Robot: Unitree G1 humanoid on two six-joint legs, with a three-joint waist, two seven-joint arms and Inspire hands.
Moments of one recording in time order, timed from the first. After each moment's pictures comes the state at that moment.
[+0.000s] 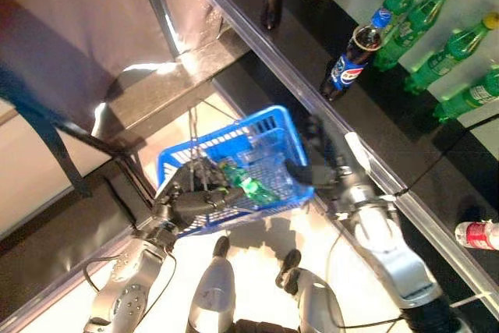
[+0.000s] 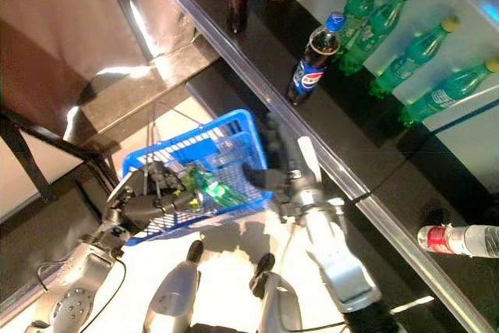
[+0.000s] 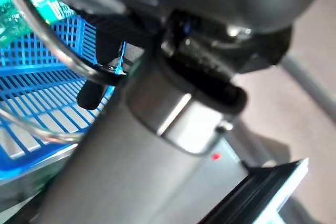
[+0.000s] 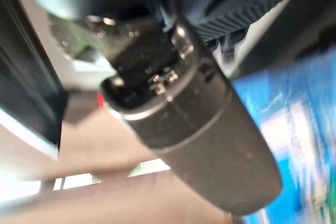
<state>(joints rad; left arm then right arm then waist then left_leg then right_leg) 0.15 0.44 0.03 -0.19 -0.89 0.02 -0.19 -0.07 -0.51 0.16 -0.36 0.16 0.27 -0.27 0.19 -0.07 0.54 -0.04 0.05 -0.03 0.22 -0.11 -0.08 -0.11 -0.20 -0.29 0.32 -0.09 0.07</state>
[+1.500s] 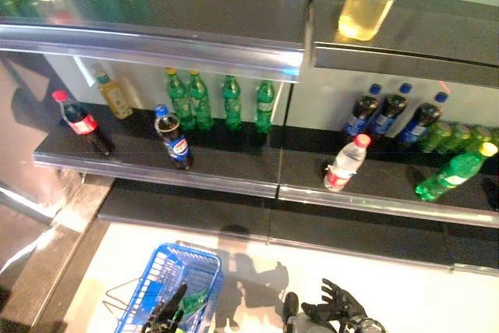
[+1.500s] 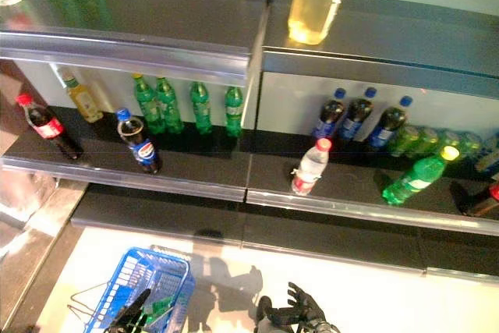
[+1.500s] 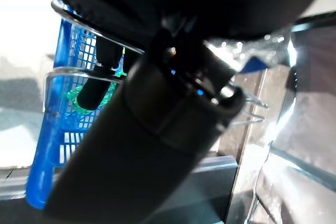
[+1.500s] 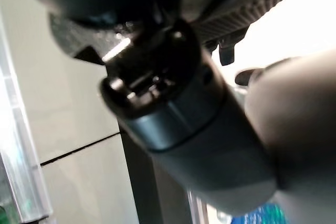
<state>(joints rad) 0.20 0.12 0.12 0.90 -1.10 -0.19 0.29 0.20 -0.28 0.27 0.66 0.26 0.03 -0.04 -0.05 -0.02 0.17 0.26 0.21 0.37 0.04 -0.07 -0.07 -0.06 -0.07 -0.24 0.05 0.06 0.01</state>
